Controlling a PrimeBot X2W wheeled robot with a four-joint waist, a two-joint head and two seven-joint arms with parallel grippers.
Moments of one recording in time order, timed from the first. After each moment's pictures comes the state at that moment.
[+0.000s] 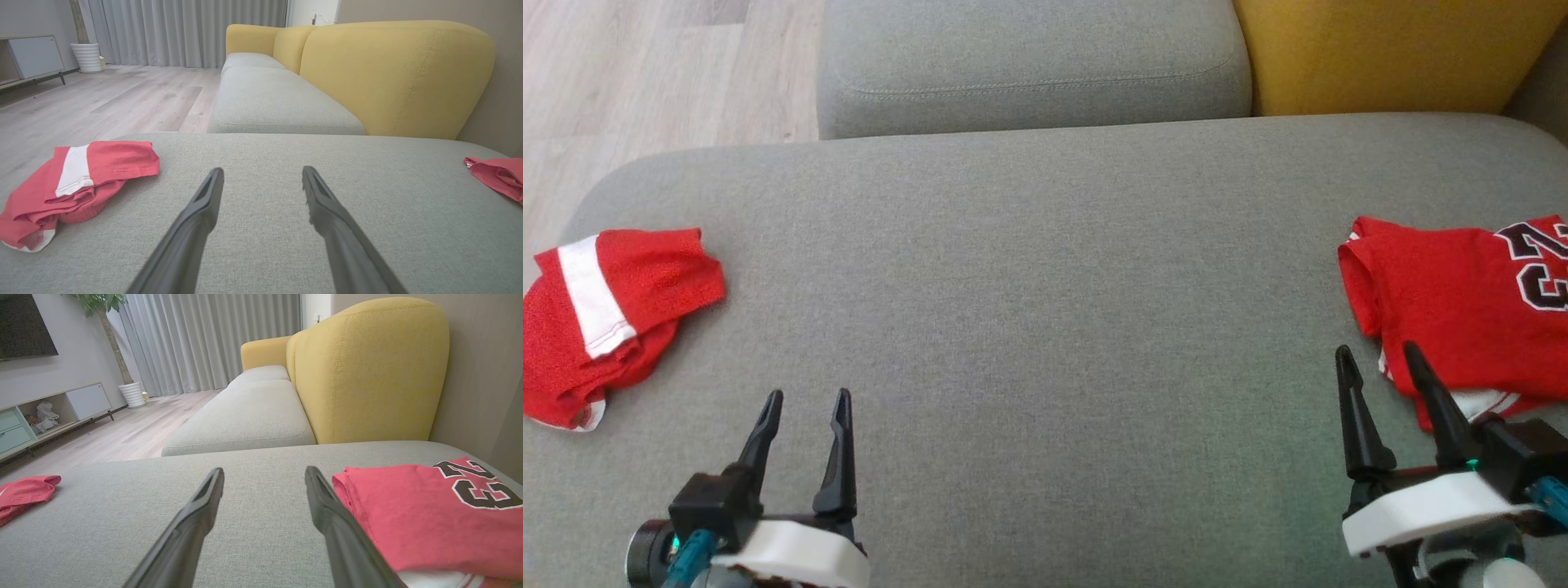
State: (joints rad) left arm 0.14 0.18 -0.24 -0.01 -0.25 0.13 -0.20; right arm 0.14 -0.05 0.00 -0.09 0.18 0.12 0.02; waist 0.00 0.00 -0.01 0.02
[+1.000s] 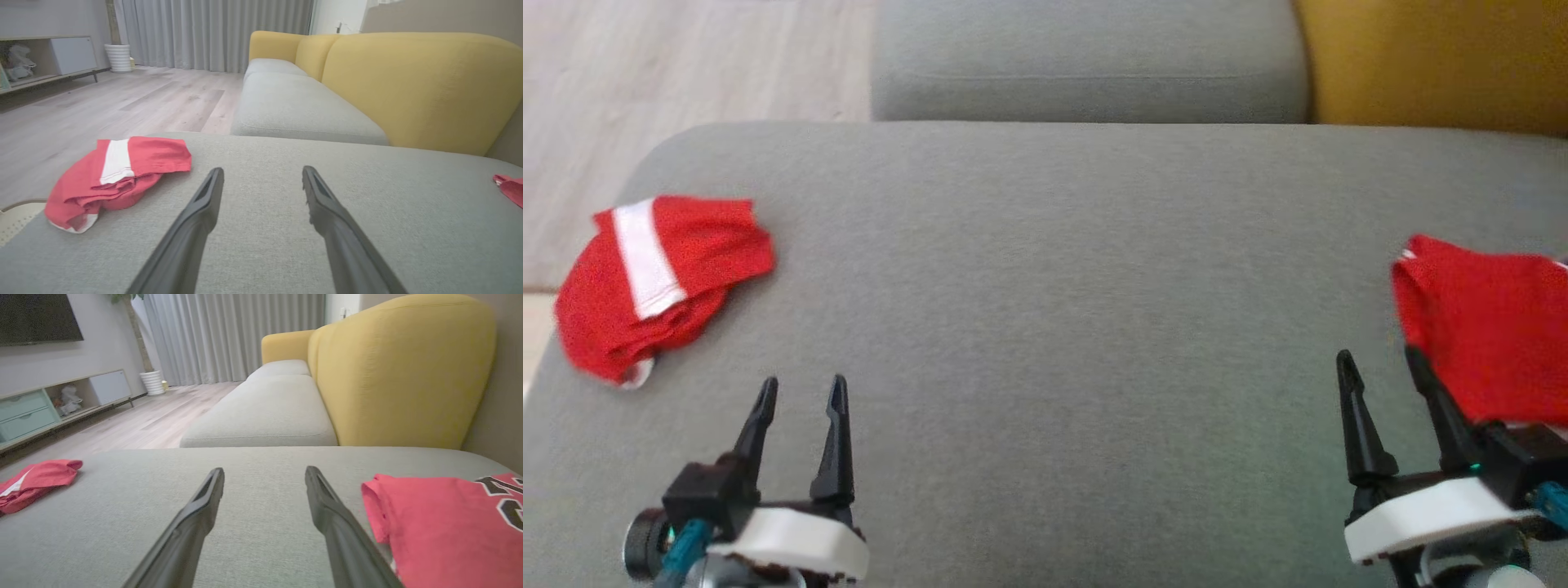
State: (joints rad) left arm 0.13 0.18 -0.25 -0.01 -0.26 0.15 -0.20; right arm 0.16 -0.05 -0.01 -0.12 0.16 0.12 0.03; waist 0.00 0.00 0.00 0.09
